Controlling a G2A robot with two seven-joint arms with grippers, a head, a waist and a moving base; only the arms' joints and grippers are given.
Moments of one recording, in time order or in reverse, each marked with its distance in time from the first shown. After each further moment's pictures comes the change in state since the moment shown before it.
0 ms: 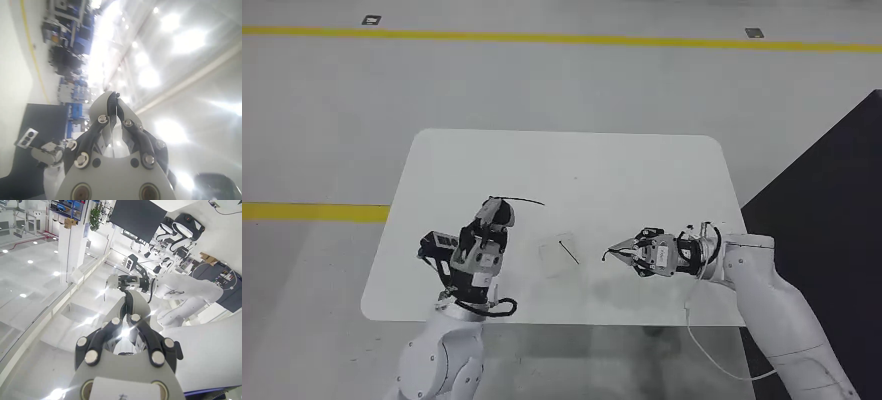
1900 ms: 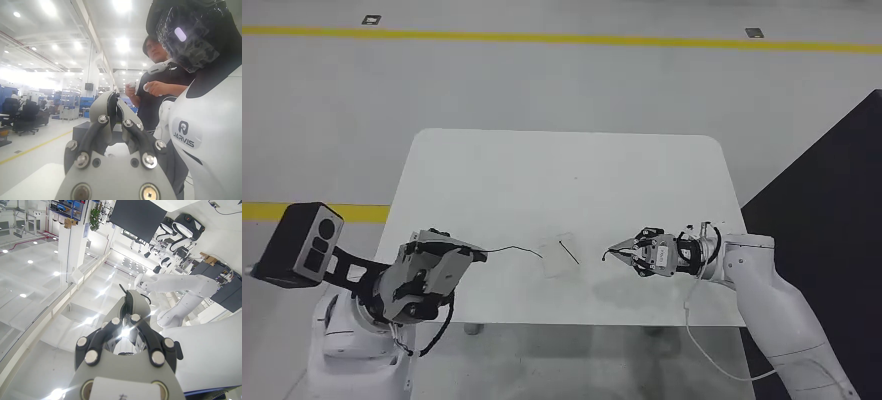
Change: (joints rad) left arm -0.252 -0.044 -0.282 -0.035 0.546 -0.772 -0.489; right arm 0.000 0.000 0.000 0.000 0.000 0.000 0.000
